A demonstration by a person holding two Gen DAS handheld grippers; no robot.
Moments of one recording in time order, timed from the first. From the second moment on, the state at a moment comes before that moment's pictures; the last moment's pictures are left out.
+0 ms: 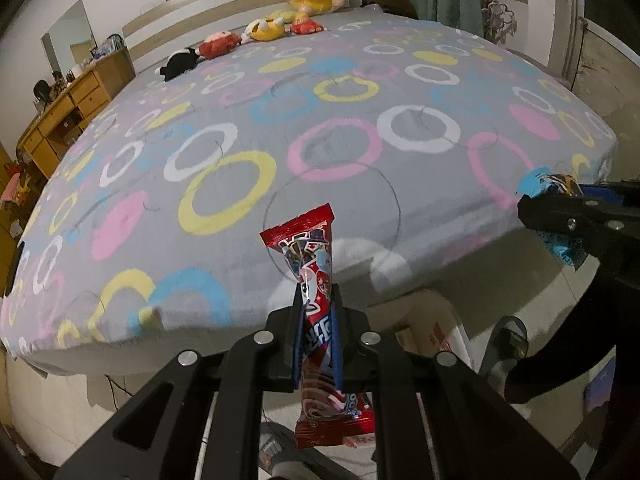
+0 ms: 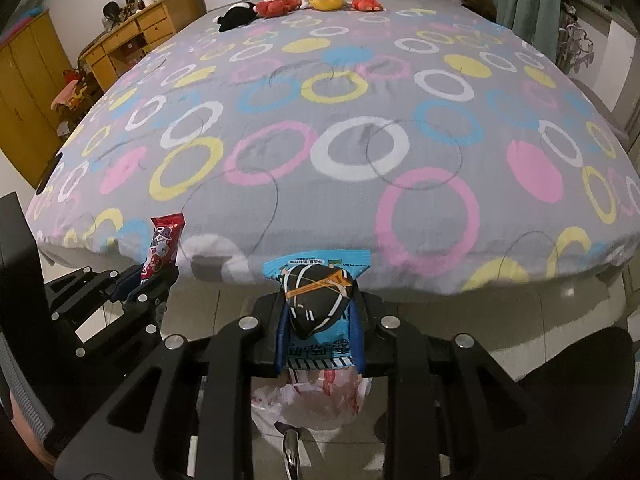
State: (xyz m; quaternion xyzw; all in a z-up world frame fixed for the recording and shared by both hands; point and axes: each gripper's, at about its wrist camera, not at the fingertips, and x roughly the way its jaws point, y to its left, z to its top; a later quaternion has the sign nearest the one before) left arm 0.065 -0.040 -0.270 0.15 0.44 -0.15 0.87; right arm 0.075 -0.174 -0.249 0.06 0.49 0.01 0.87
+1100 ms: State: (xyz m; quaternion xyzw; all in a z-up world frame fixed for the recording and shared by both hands) left arm 0.050 -0.066 -0.390 0.20 0.56 -0.18 0.79; right arm 0.069 -0.162 -0.377 0.06 0.57 0.02 0.82
